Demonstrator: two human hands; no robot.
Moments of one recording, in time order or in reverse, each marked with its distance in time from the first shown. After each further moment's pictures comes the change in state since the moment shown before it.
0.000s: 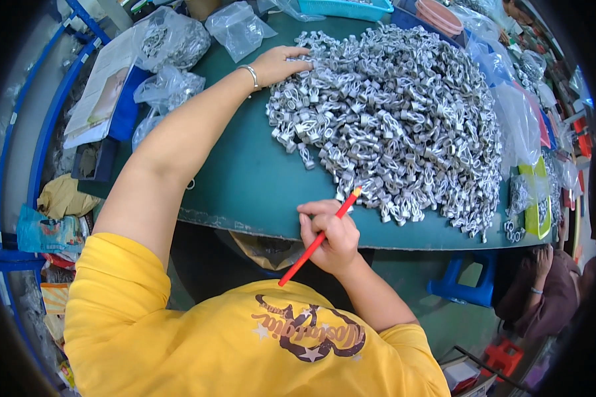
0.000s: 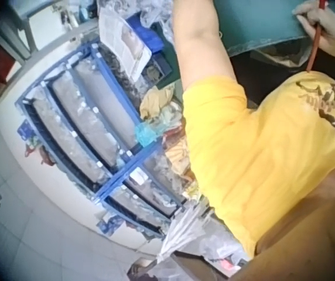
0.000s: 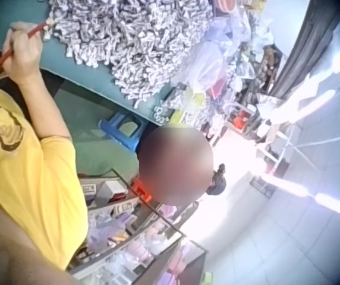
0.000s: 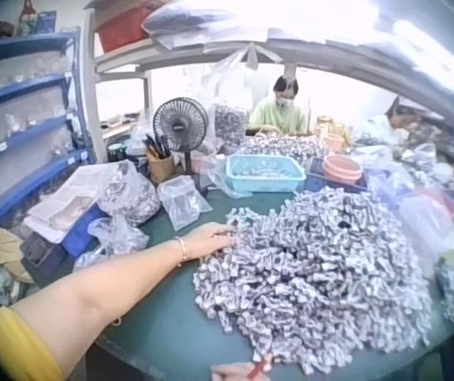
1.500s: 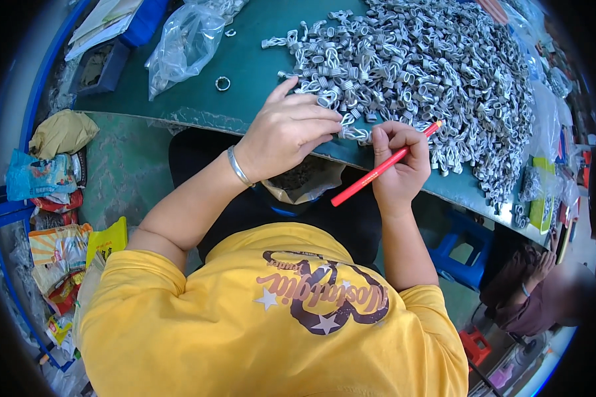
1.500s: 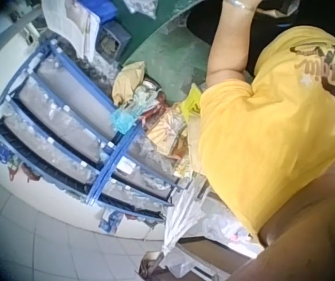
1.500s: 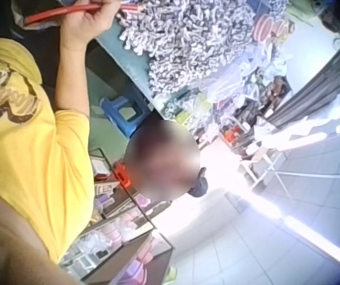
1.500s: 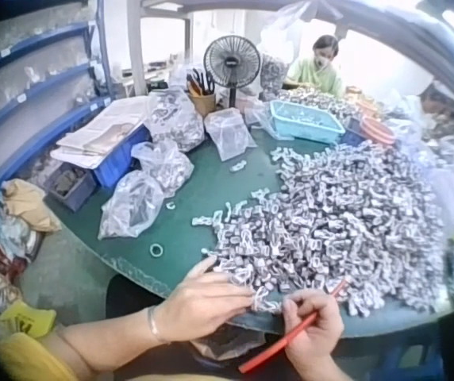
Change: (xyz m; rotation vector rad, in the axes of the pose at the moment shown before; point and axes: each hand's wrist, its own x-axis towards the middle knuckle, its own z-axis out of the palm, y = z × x) left_hand -0.256 0.056 0.060 0.193 0.327 0.425; right_hand -0.007 -0.010 0.005 0.106 0.107 0.304
